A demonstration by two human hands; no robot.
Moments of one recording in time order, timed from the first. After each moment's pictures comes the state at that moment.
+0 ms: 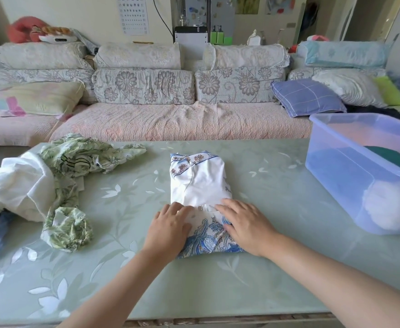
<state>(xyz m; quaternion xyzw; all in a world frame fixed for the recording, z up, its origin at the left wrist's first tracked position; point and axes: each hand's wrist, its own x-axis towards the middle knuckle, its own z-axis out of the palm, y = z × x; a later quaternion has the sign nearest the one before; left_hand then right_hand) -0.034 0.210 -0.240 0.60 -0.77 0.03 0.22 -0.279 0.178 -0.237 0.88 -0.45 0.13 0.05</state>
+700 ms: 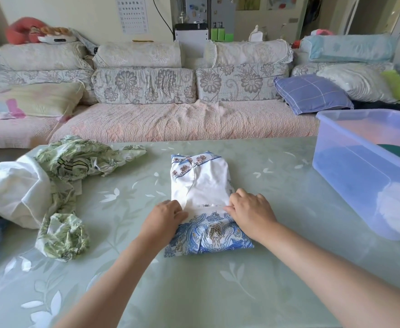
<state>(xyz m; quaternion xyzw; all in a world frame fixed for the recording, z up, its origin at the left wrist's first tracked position) -0.018 0.168 -0.225 0.65 -0.71 -0.10 0.25 -0.264 0.140 -0.221 0.82 -0.56 0.10 0.08</state>
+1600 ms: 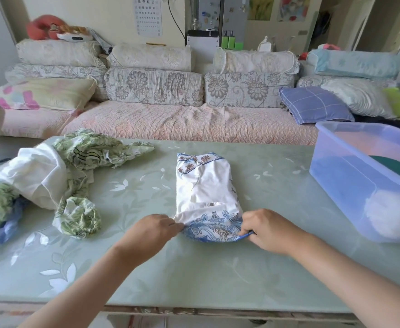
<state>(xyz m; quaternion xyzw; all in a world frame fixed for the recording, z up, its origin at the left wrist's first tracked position) 0.016 0.241 -0.217 0.39 -0.89 0.17 0.19 -0.306 0.201 -0.184 0.91 -0.41 0.05 -0.05</state>
